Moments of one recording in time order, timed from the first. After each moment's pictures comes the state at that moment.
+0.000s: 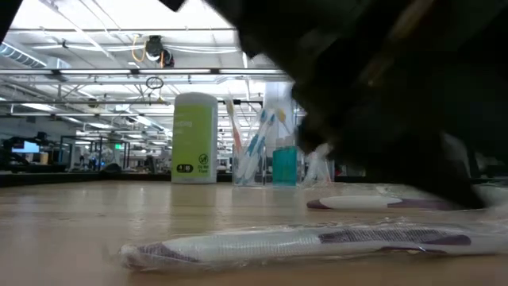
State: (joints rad) left arm -0.47 2.37 1.76 -0.16 -0.16 -0.39; right arm 0.25 1.29 0.32 0.70 0.36 0.43
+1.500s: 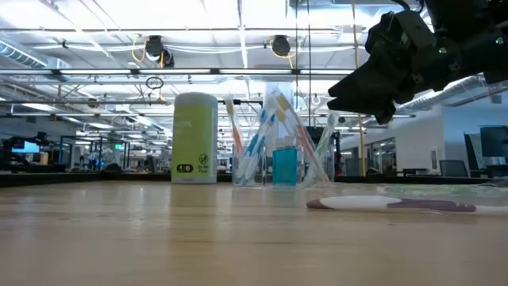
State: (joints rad) left arm -0.50 1.80 1.76 -0.52 -0.52 -0.18; right arm 0.25 1.29 0.32 0.71 0.36 0.40
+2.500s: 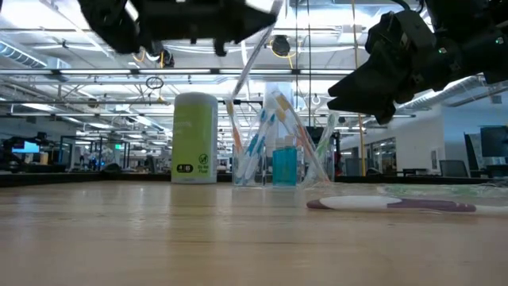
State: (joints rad) left arm 0.02 1.62 0.81 1.06 -0.18 0.11; right arm 0.25 1.29 0.32 0.71 0.36 0.41
